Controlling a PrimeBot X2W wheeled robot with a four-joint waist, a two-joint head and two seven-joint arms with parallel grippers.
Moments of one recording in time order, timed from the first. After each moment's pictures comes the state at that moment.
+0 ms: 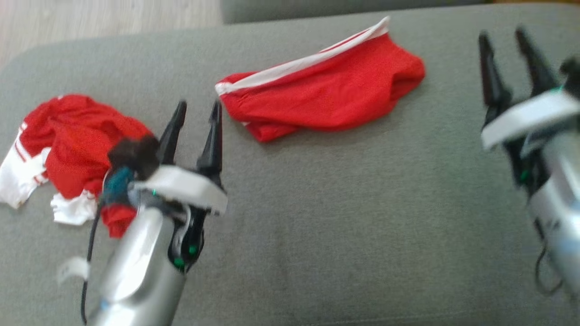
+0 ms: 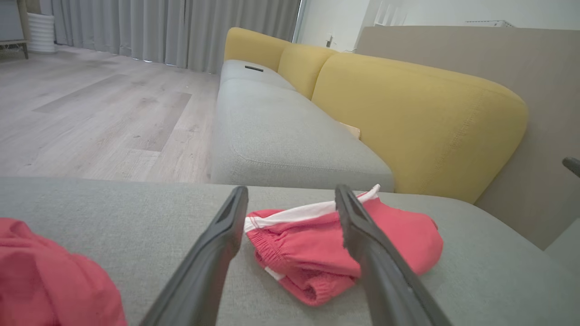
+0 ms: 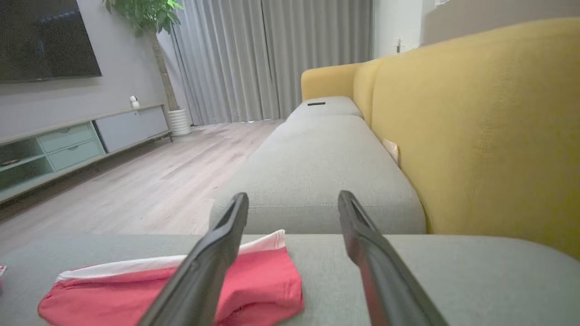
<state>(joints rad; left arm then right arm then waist) -0.41 0.09 -0.36 0.37 -0.43 0.04 -0.25 -0.71 -0.38 0.41 0.69 0.59 0.13 -0.25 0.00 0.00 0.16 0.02</state>
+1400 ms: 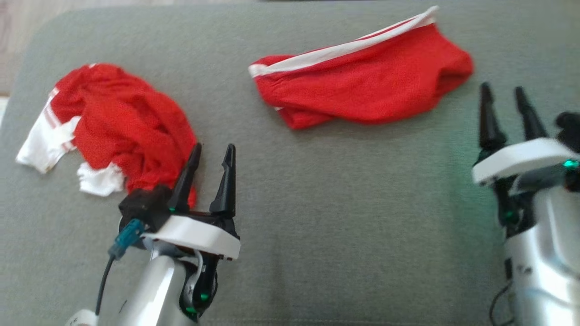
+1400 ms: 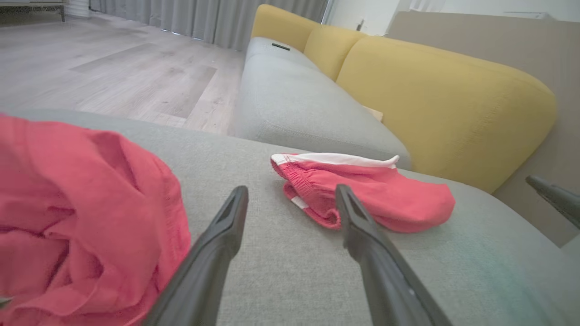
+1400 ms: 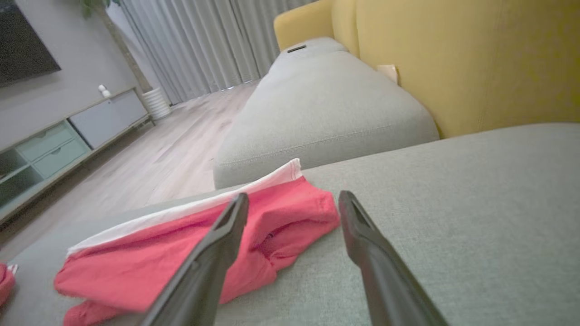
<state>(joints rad) -0.18 0.05 -0.33 0.18 -0.38 0.02 -0.25 -0.40 -0.08 -0.08 0.38 0.27 0.13 -0.02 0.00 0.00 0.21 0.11</state>
